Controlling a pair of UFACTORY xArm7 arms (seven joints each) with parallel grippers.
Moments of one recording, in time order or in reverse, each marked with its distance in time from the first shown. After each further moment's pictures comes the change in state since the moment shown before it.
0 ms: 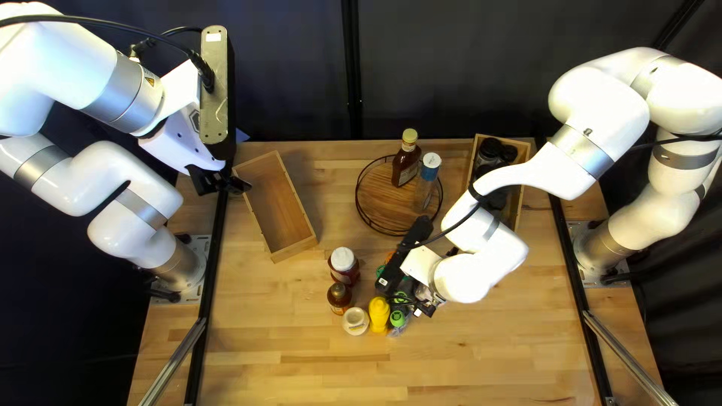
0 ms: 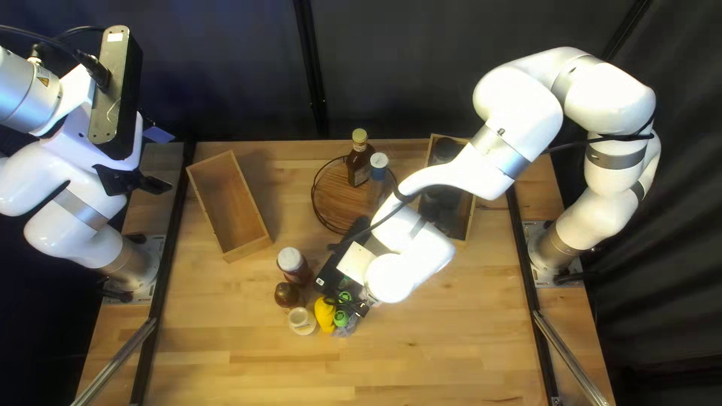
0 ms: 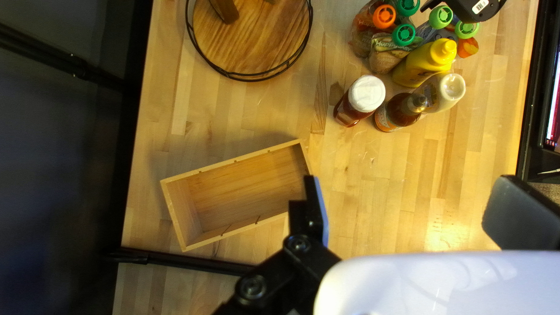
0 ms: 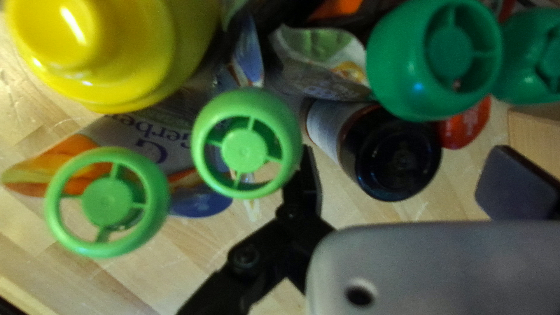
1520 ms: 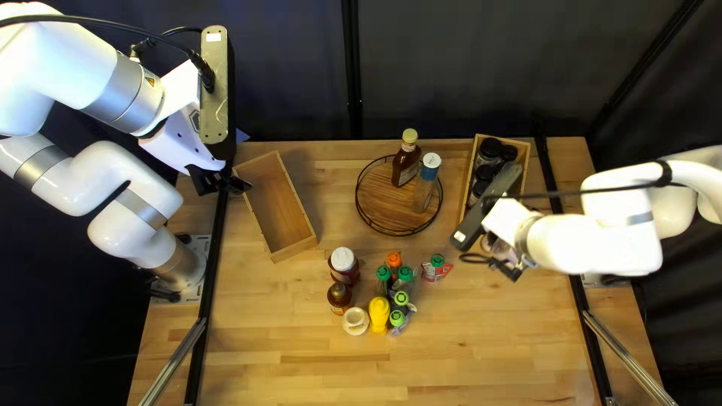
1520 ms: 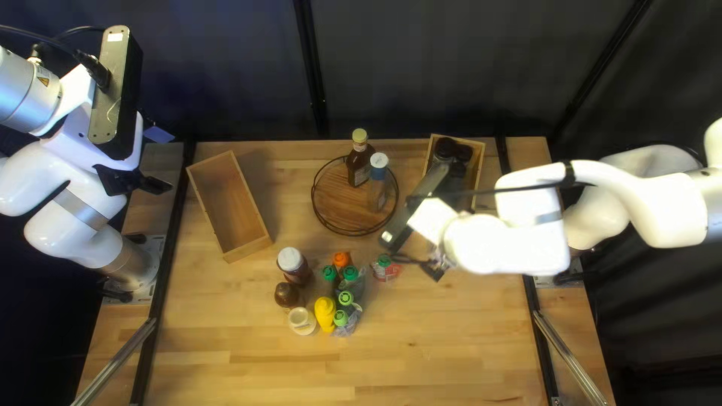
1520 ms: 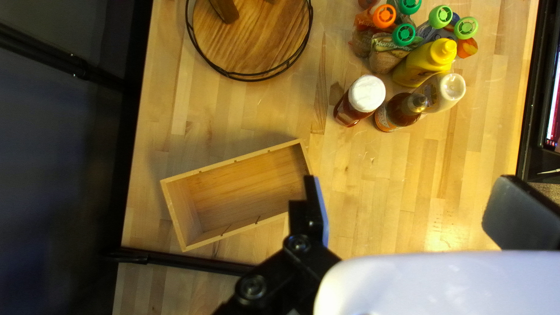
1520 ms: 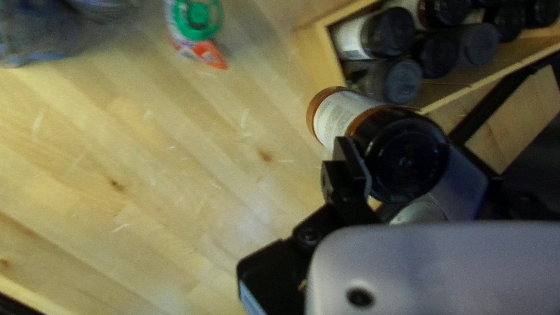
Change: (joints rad) left arm 0.000 0.000 0.000 0.000 0.000 0.000 0.000; right arm 0.215 1.138 -0.433 -0.307 0.798 0.365 -0.682
